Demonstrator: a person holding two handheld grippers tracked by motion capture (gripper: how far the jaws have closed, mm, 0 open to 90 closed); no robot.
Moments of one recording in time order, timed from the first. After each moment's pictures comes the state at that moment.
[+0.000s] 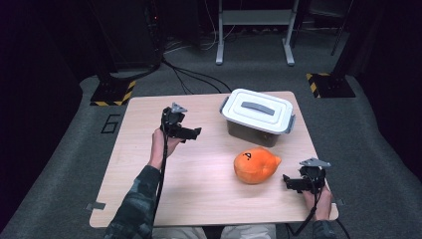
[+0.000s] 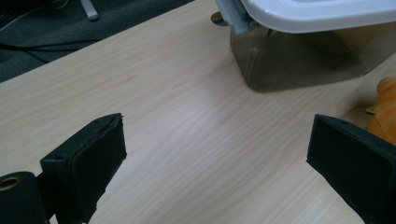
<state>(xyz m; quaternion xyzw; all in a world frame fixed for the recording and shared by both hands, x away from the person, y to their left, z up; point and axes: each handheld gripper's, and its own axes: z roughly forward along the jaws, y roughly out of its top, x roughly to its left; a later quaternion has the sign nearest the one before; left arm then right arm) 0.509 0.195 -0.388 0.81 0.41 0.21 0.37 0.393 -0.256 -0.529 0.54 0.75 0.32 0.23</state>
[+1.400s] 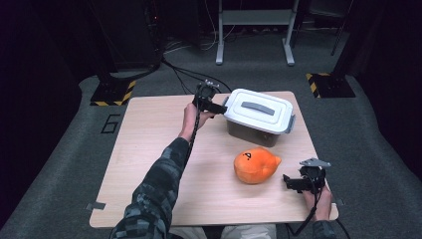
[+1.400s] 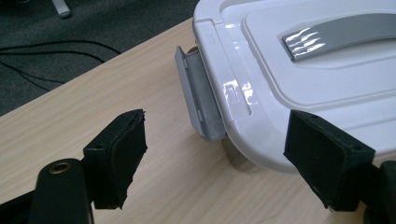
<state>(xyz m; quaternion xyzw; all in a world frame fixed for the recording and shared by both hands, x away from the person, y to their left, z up) 0.604 0.102 -0.380 0.82 0.40 0.17 0.36 0.393 -0.256 -0.529 0.54 0.75 0.32 0.23</state>
